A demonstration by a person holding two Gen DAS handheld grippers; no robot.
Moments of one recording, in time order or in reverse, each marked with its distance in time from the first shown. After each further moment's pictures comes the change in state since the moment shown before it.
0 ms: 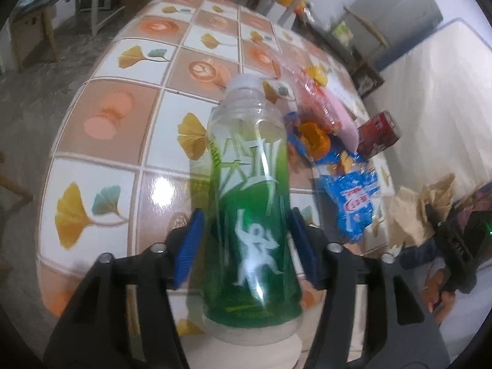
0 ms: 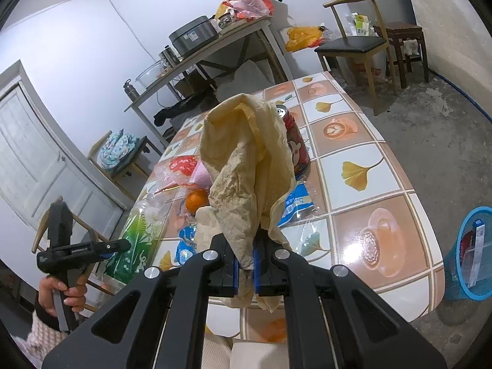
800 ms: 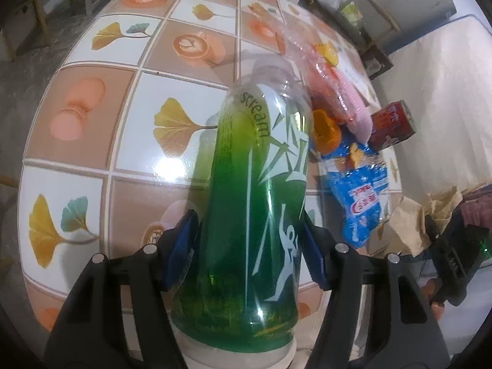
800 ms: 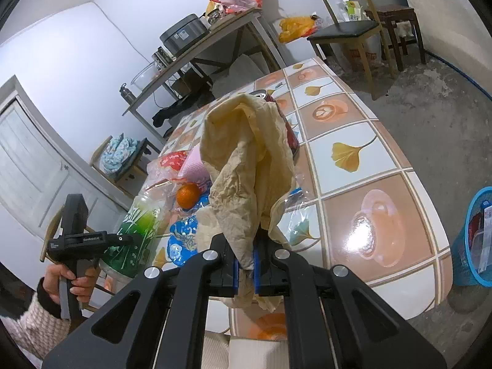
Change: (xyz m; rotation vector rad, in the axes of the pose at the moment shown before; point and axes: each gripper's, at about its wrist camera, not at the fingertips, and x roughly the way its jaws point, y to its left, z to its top) left arm 0.029 -0.004 0.014 -0.047 0.096 -0.014; right arm 0.007 -0.027 -0.006 0.071 0.021 0.032
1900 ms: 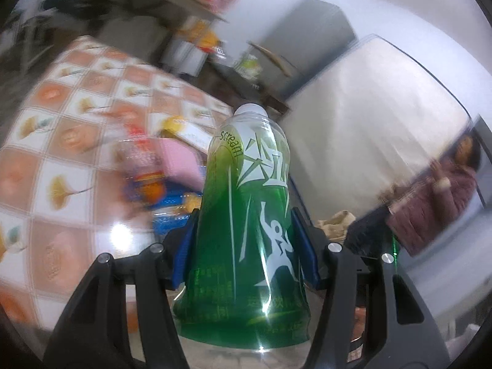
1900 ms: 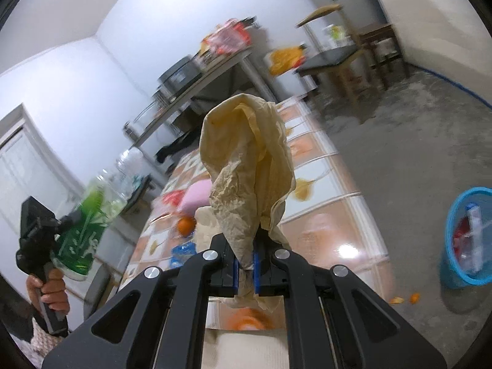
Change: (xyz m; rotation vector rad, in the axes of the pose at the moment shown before) left arm -0.087 -0.141 -0.032 0.219 -0.280 -0.407; right arm -0.081 -0.052 -0.005 0.063 -0.182 -0.004
